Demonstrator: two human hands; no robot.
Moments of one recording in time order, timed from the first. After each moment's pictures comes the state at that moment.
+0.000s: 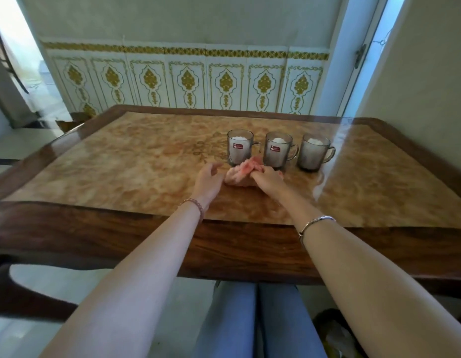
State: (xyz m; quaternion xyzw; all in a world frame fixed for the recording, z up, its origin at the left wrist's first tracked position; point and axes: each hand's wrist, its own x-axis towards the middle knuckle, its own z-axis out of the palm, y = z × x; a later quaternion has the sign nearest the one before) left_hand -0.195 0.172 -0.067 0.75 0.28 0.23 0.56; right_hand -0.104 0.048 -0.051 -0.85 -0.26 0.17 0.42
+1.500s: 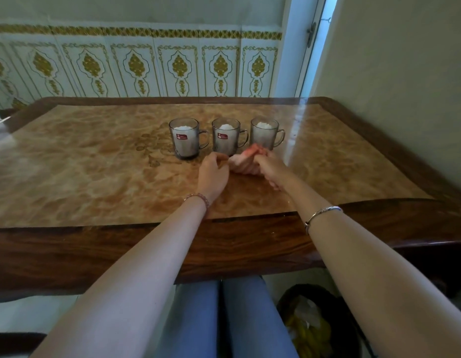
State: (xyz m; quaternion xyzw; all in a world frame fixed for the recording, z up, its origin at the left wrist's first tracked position) left_hand -0.112 0.084 -0.078 0.82 0.21 0.23 0.49; right_hand -0.049 -0.049 -0.042 -0.85 -0.17 0.15 0.48
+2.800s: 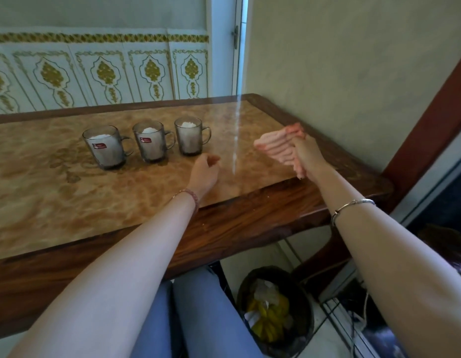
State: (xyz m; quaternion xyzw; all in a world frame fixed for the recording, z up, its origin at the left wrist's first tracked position) left_hand -0.071 -0.034 -0.071 0.83 0.12 0.12 0.54; right_hand -0.022 -0.249 -0.015 -0.81 0.02 -0.03 0.59
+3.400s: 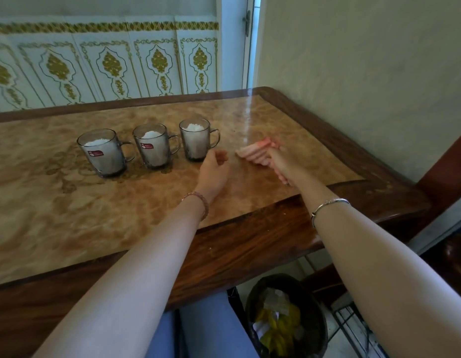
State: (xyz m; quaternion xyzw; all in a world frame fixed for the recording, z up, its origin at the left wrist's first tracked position) left_hand -0.031 -0.025 -0.074 0.80 0.12 0.12 0.57; right_hand 0.021 -0.184 -0.042 -0.87 -0.02 0.06 0.49
